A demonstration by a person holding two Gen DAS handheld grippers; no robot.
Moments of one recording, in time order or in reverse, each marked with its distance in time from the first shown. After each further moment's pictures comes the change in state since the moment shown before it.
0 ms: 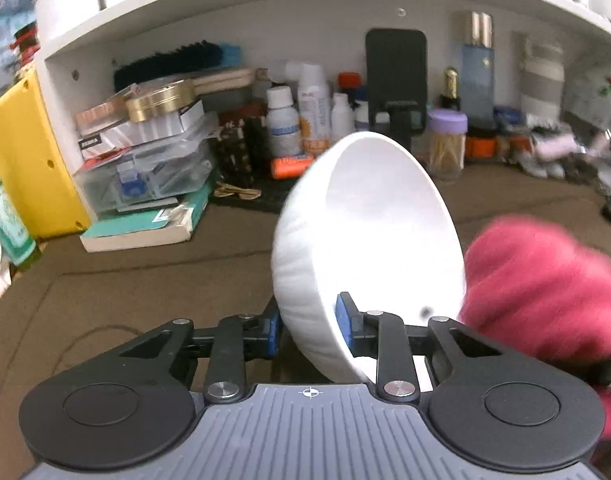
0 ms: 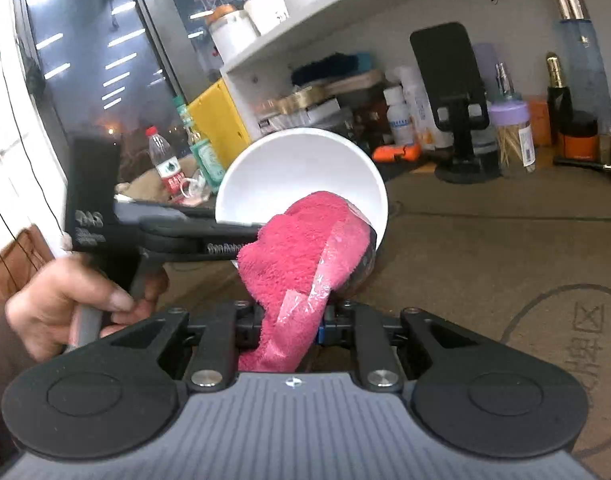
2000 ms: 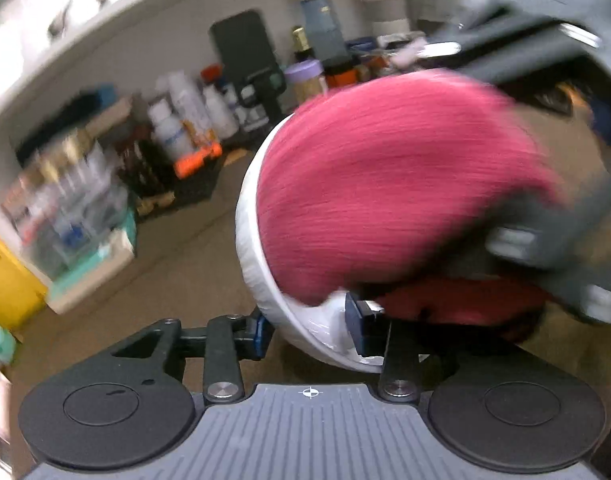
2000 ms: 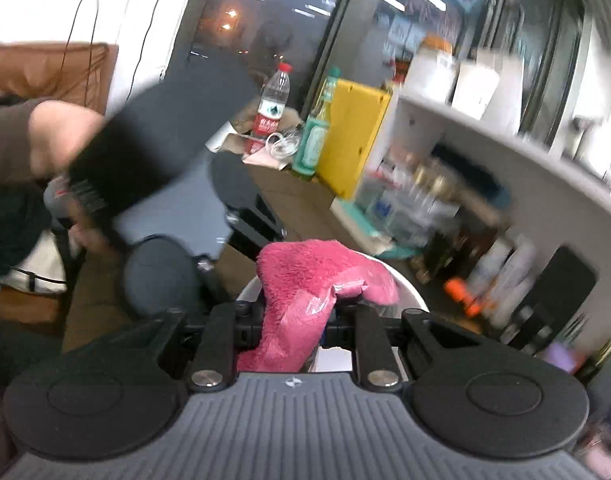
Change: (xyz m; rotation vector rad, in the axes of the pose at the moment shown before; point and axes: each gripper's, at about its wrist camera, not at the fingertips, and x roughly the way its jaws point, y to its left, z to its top) left arm -0.026 0.006 -0.021 0.263 0.064 -0.256; right arm 0.014 0.112 0.002 -0.760 0.023 -0.026
